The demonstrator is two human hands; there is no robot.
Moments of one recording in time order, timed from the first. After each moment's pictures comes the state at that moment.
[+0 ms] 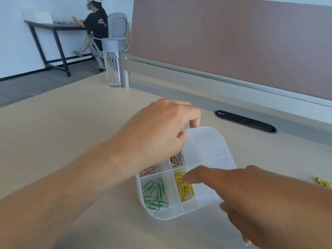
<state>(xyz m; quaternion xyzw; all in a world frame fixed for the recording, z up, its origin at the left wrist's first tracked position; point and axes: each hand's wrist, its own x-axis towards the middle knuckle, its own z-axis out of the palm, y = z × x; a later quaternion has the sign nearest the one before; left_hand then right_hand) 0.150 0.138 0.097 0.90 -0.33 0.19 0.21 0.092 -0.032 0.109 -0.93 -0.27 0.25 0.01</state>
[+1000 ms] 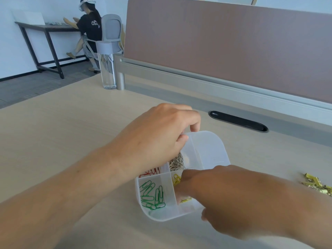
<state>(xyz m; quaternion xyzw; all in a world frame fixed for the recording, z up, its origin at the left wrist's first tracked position) 0.145 0.134 0.097 0.89 -0.35 0.18 0.21 0.082 -0.028 0.094 -0.94 -0.28 0.21 0.04</state>
